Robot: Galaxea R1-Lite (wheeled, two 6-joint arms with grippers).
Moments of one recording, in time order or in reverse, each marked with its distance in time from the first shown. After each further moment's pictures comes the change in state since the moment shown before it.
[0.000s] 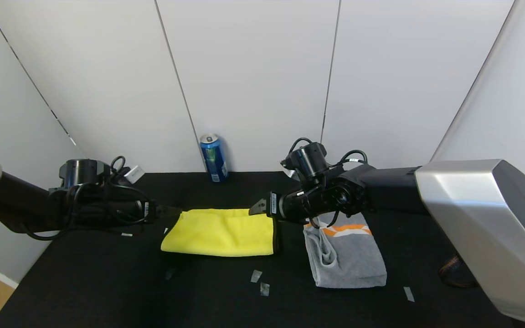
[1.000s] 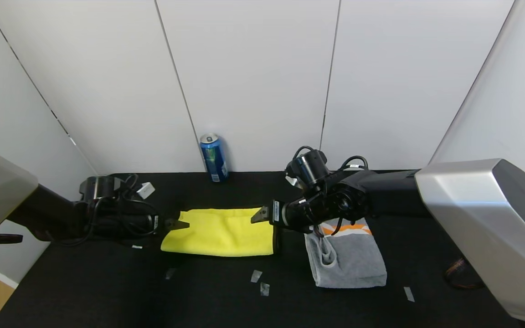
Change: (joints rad) left arm -0.011 0.135 -0.026 0.000 -0.006 -0.020; right arm 0.005 -0.020 0.079 -0.002 -0.023 0.043
